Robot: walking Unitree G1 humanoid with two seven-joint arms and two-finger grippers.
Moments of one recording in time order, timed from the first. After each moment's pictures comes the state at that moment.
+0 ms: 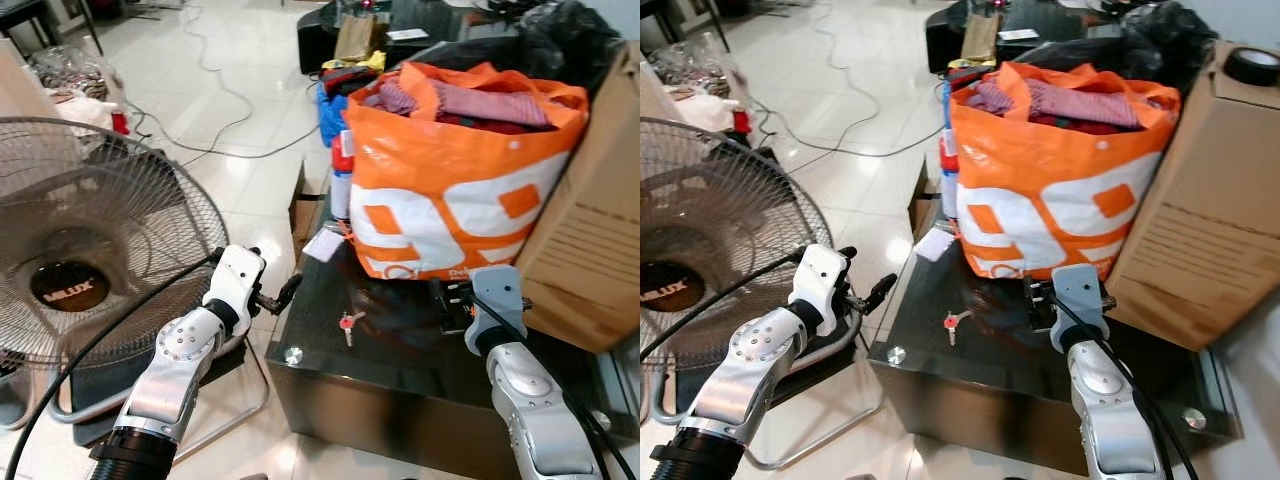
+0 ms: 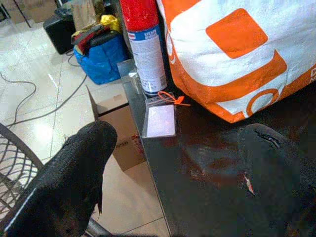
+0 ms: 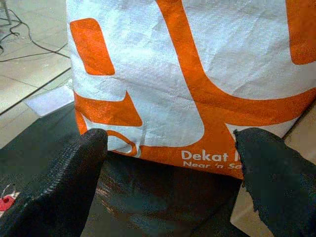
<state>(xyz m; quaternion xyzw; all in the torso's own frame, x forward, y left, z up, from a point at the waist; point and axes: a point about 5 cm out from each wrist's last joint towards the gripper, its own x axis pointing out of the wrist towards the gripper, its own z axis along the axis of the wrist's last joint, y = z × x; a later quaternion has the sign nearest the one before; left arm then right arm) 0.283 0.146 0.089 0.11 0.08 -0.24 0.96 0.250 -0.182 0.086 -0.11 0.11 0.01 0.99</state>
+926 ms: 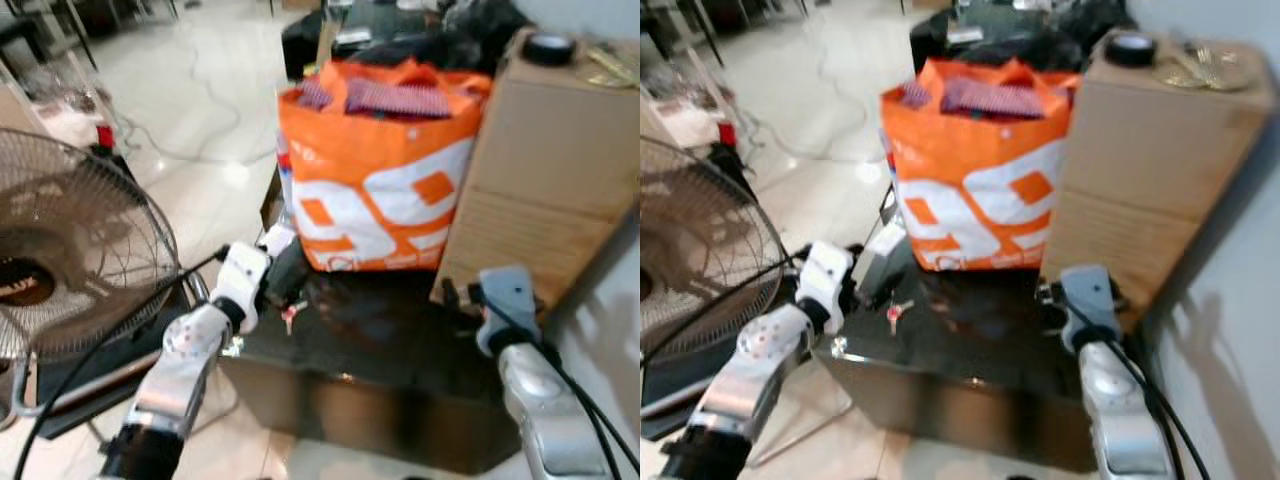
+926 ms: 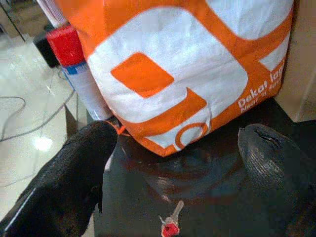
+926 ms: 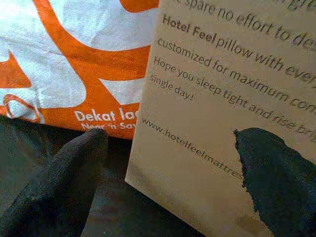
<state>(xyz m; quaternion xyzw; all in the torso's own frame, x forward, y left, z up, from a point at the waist) 0.286 0.140 0.092 0.10 0.07 -0.25 0.96 0.248 -0.190 0.085 -0.13 0.11 0.00 0.98</state>
